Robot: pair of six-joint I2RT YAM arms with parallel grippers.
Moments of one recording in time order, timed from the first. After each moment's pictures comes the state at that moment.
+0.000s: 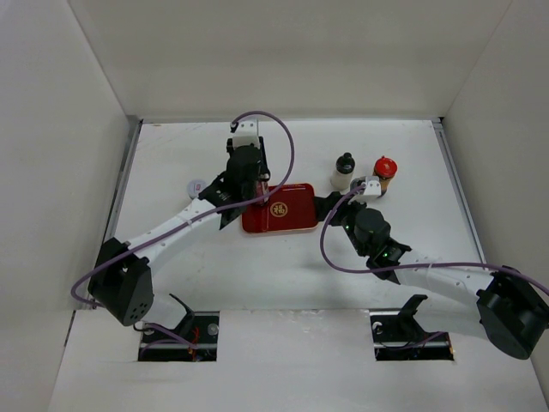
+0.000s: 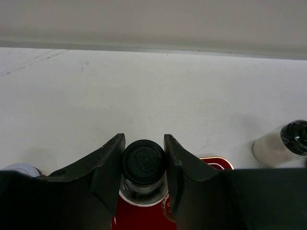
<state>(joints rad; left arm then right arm) -0.67 1.42 1.09 0.12 -0.62 -0.25 0.77 1.14 0.46 0.58 0.45 0.46</state>
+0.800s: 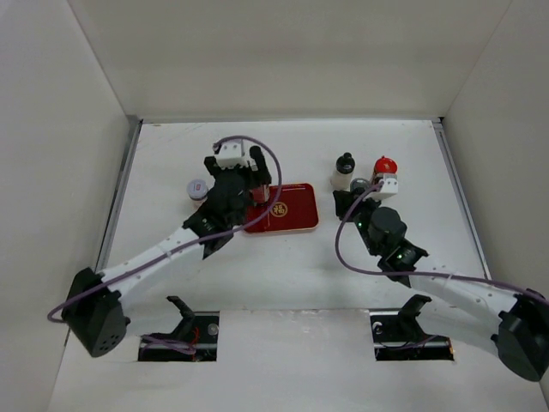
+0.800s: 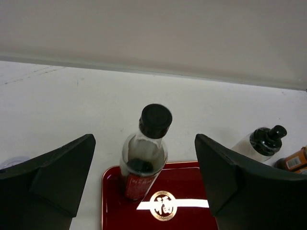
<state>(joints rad) -0.74 1.23 0.88 0.31 -0.68 -0.23 0.72 0.99 0.46 0.49 0.46 0.47</state>
